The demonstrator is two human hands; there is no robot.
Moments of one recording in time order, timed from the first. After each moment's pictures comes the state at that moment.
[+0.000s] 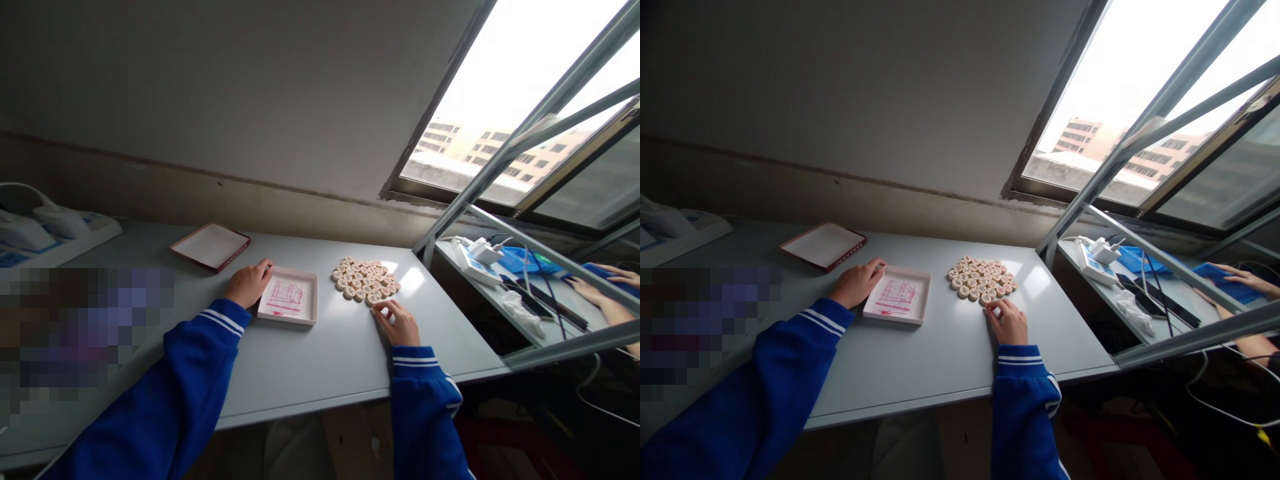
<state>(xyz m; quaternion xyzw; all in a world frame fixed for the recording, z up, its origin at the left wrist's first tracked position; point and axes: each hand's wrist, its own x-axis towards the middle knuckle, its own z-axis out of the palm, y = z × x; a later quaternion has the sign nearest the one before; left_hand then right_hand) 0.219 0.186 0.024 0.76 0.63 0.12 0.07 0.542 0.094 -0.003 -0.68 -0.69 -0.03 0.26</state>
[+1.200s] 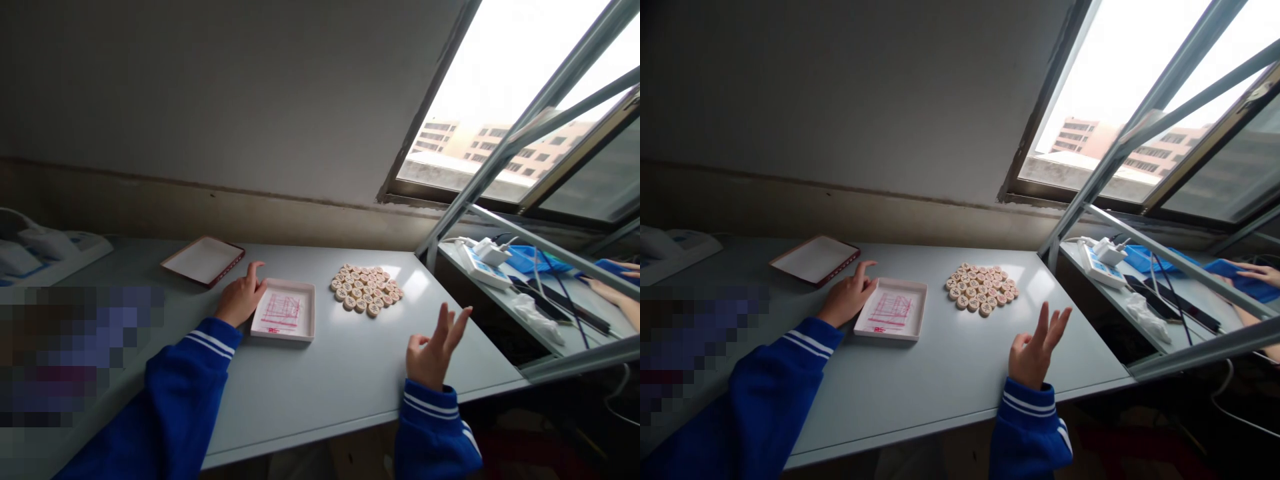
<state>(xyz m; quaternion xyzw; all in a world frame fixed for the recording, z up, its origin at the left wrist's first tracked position) 0.218 0.190 0.018 0.75 0.62 0.21 0.07 0.529 0.067 0.003 -0.68 -0.53 -0.25 0.44</state>
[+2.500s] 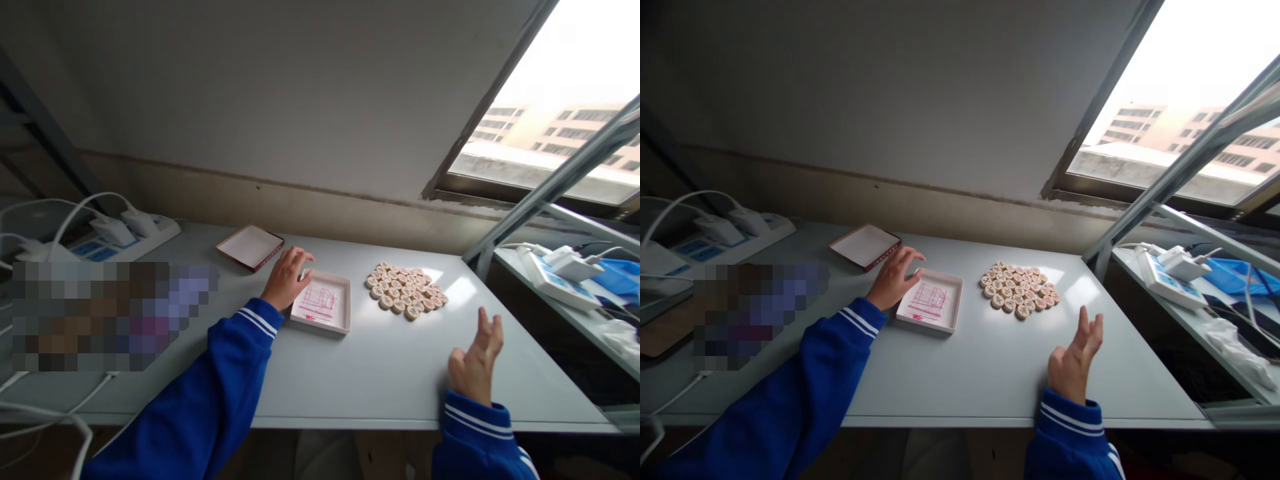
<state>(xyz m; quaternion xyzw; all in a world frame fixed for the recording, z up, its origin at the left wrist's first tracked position) 0.218 0.183 0.027 0.80 0.49 0.33 0.02 0.533 0.069 0.001 -0.70 -0.55 -0.08 0.44</state>
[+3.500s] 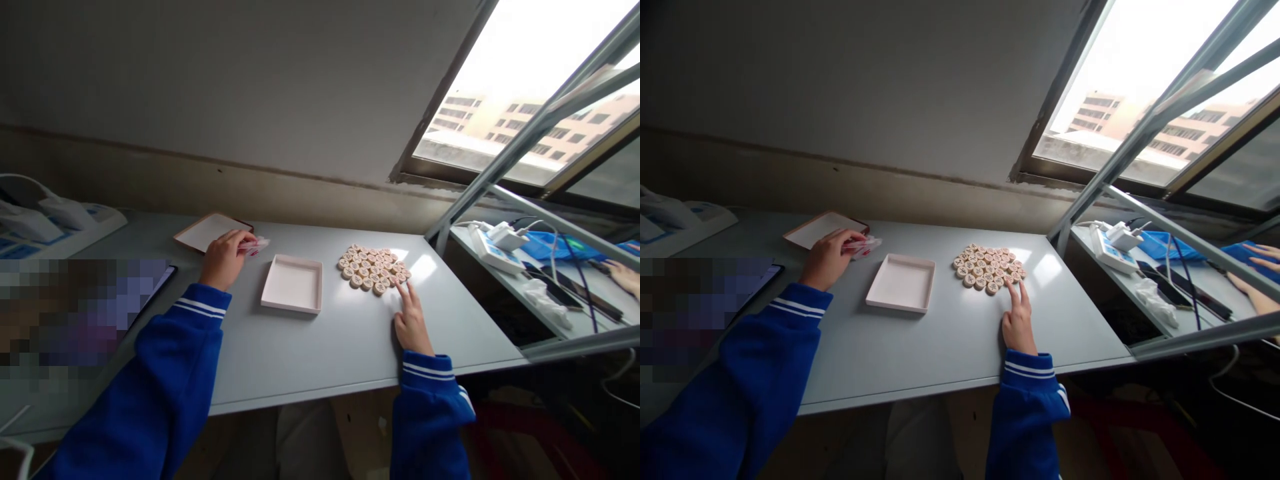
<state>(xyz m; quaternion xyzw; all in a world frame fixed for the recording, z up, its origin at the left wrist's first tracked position) 0.179 0.194 0.036 0.74 0.57 0.35 0.03 0.546 0.084 -0.027 -0.68 -0.64 -0.02 0.34</state>
